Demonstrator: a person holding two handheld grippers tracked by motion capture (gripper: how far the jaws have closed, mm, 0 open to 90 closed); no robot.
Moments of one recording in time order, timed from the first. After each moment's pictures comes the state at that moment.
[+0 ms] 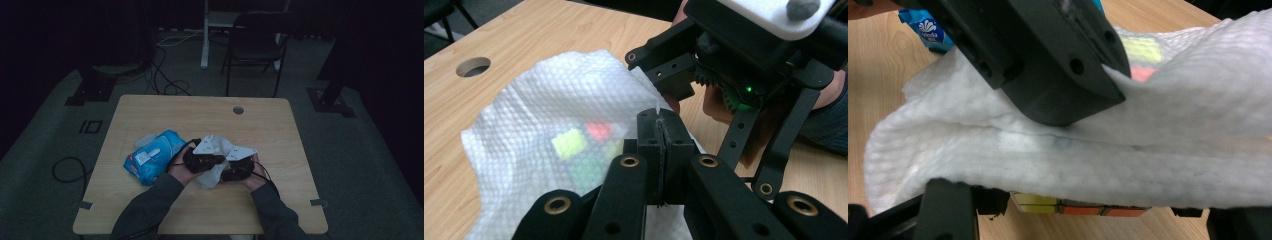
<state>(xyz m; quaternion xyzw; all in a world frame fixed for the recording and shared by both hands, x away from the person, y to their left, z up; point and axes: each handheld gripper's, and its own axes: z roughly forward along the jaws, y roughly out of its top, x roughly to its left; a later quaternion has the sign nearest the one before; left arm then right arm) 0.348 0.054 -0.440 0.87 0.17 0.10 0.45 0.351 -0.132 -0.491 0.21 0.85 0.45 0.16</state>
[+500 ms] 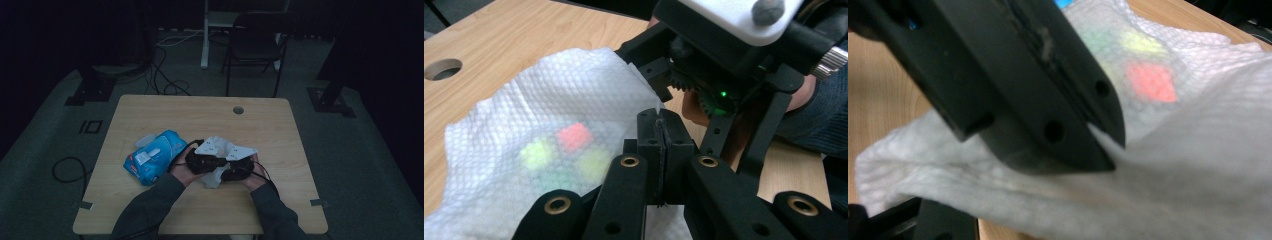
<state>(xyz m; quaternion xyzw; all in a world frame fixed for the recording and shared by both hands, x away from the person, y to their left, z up) 0.348 0.047 -0.440 0.88 0.15 0.07 0.45 0.351 -0.132 -0.490 0.21 0.85 0.45 0.16</state>
